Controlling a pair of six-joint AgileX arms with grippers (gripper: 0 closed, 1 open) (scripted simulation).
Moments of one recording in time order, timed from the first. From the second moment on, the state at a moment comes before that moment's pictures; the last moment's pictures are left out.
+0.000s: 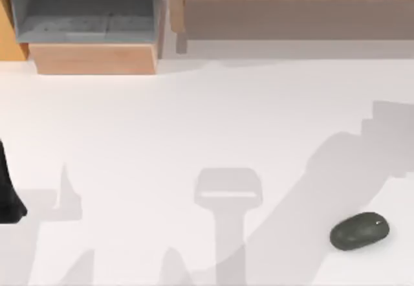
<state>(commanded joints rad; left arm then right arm) 0.00 0.00 0.00 0.00 0.00 0.00 -0.27 2.15 1.48 -0.91 0.00 -0.61</state>
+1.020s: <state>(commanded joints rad) 0.00 0.00 0.00 0.00 0.00 0.00 -0.27 2.11 1.54 -1.01 0.00 -0.61</state>
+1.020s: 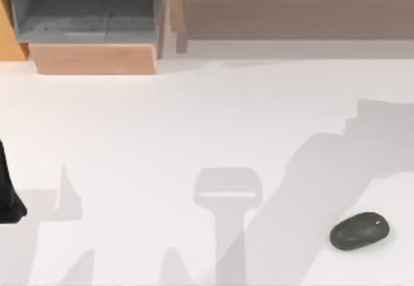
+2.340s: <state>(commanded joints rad) 0.00 0.00 0.00 0.00 0.00 0.00 0.28 2.16 1.70 -1.13 -0.01 0.30</state>
